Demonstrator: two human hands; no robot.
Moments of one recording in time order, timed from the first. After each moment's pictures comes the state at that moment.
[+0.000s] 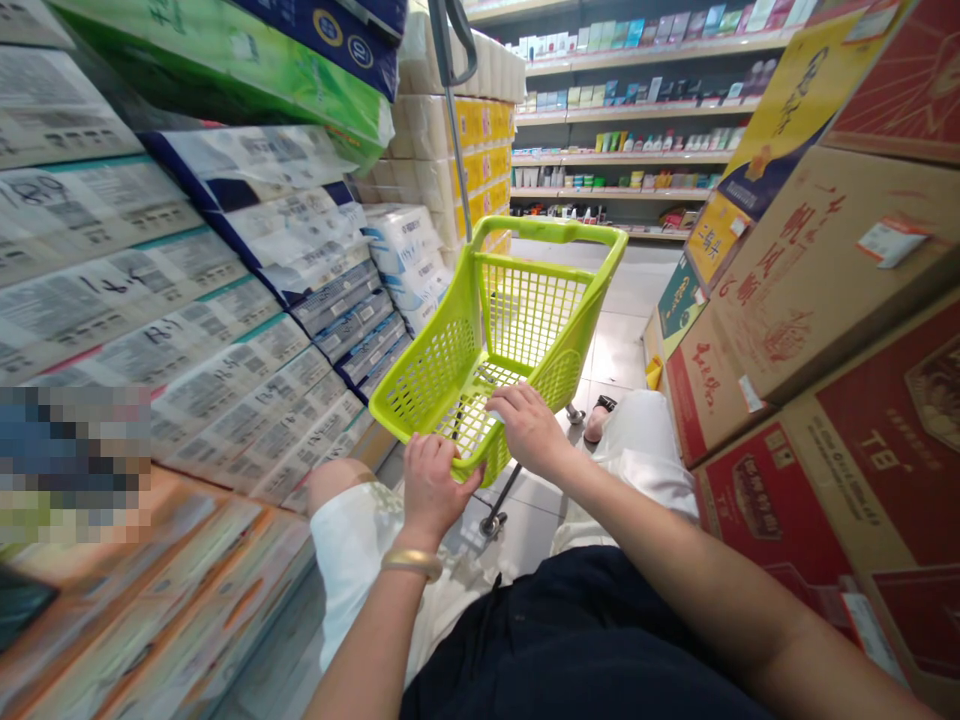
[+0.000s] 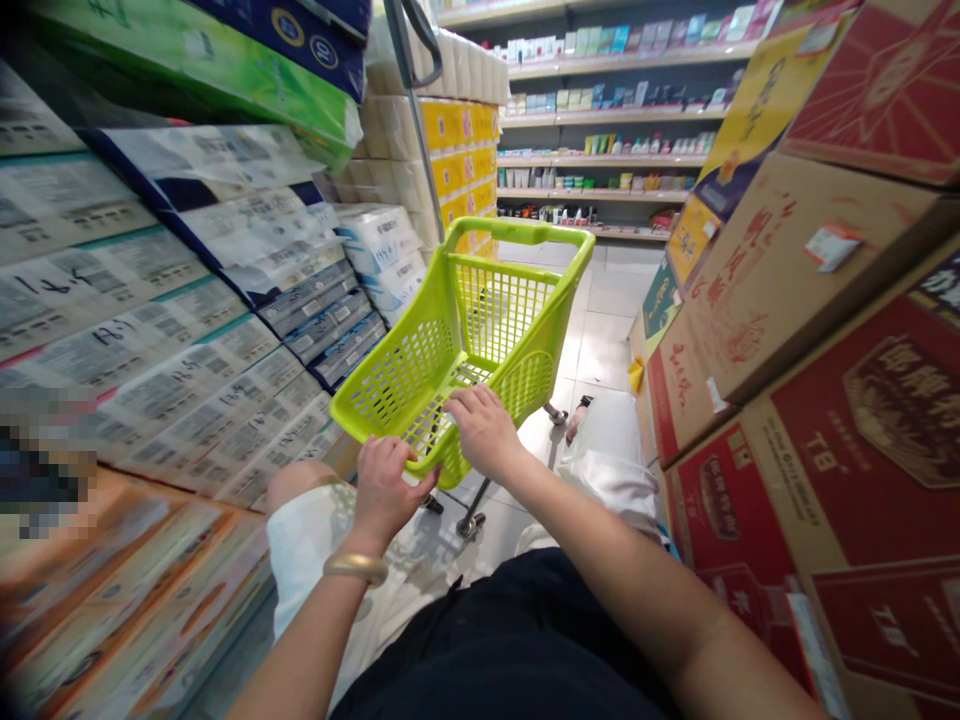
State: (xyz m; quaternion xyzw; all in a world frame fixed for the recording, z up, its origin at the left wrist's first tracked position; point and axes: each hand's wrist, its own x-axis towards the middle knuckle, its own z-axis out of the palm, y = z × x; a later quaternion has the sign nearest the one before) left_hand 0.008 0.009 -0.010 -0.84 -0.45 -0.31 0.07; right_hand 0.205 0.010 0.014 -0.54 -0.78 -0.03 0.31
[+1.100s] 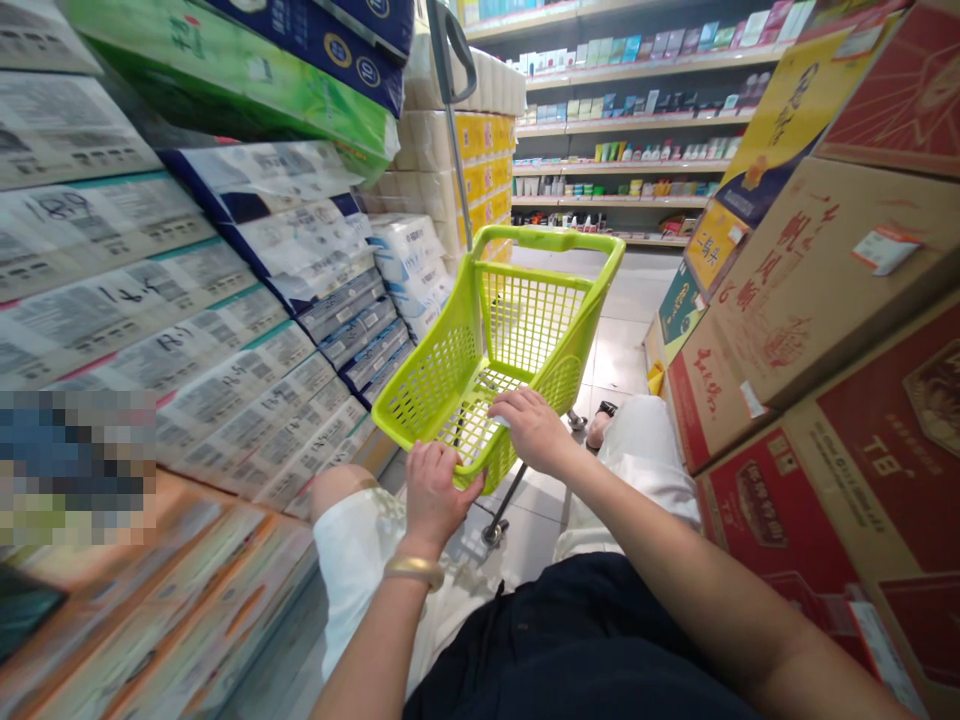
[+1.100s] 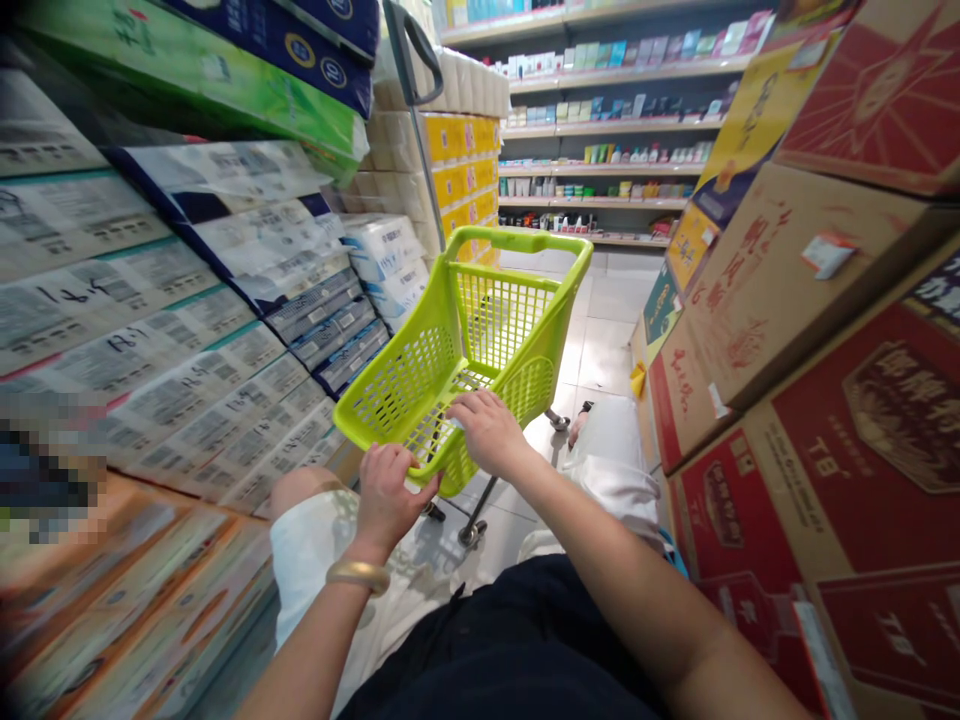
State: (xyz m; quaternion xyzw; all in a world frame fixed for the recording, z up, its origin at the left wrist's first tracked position) left_hand 0.006 0.007 -0.011 -0.84 -0.44 -0.31 0.07; right_hand 0.212 0.014 0.019 -0.53 -0.80 -0.02 0.29
